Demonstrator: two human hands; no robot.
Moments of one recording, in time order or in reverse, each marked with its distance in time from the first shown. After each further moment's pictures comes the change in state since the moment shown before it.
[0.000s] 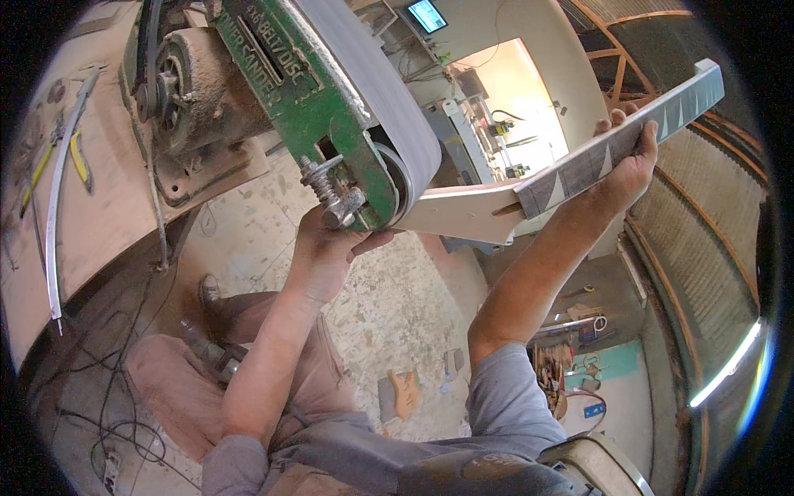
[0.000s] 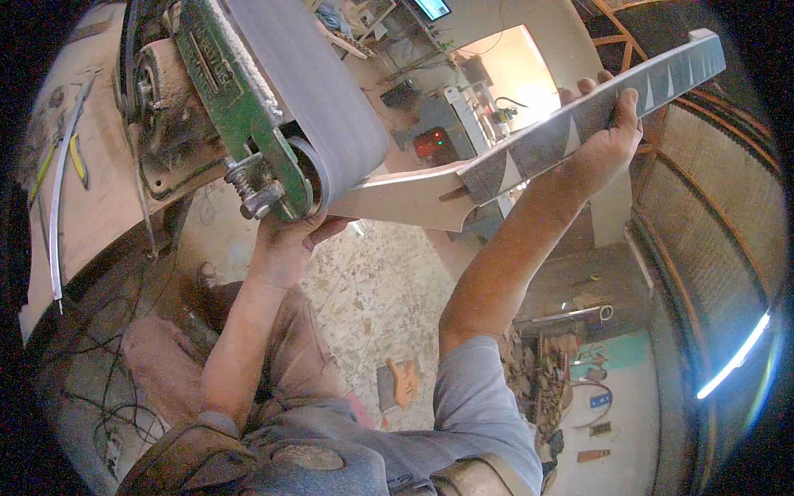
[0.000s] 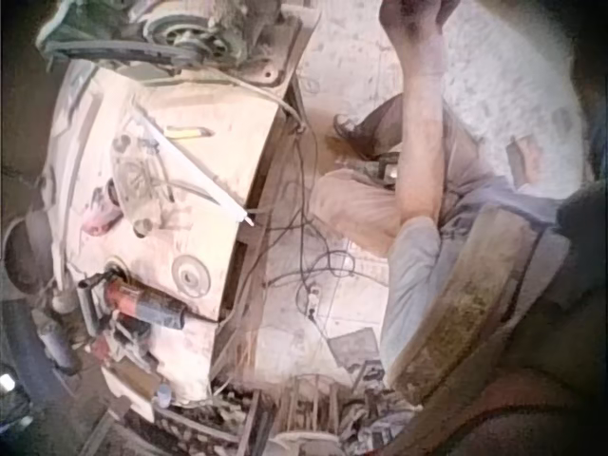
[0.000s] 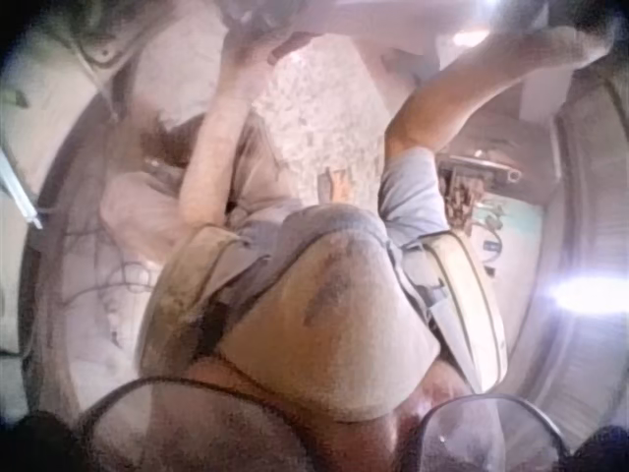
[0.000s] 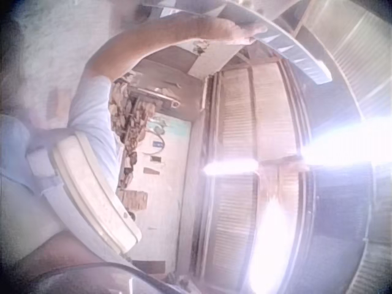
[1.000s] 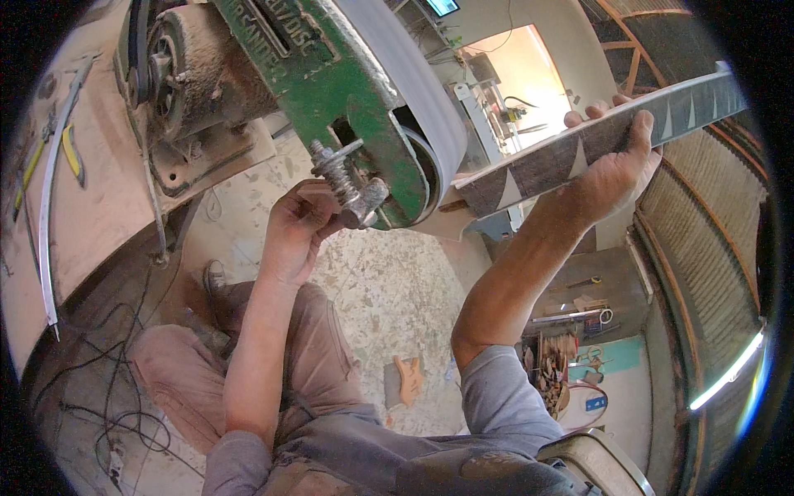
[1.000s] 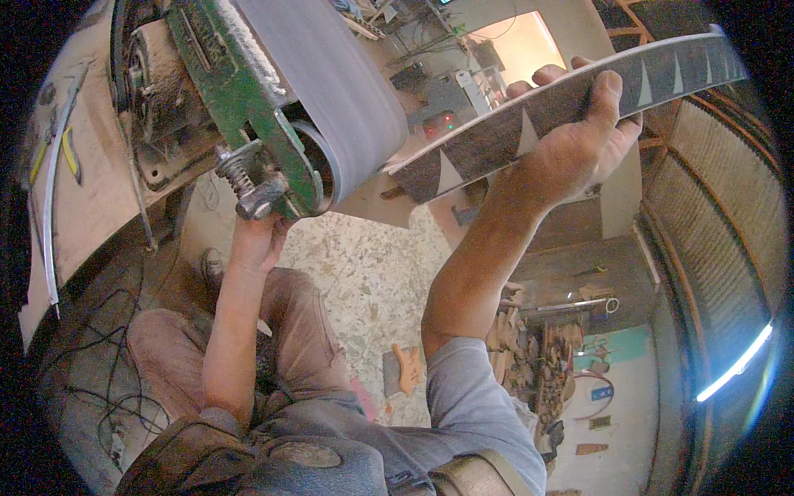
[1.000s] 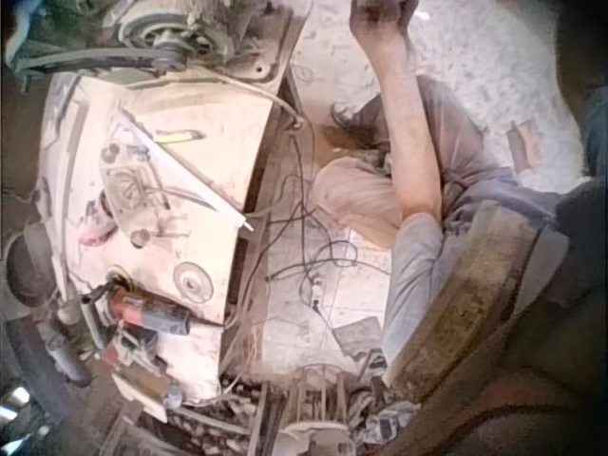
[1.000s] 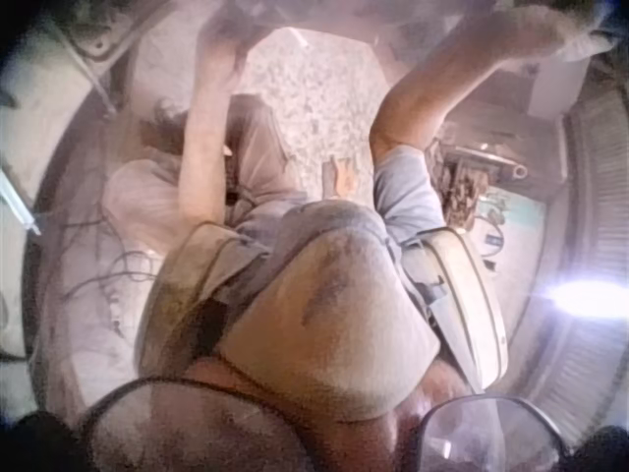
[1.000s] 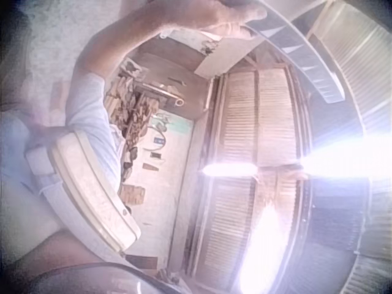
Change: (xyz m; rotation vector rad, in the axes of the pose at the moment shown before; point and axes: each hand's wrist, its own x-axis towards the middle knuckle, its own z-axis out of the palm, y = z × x) left_hand 0.005 0.000 -0.061 -0.021 0.112 0.068; right_hand -0.067 0.016 0.033 -0.016 0.001 -0.084
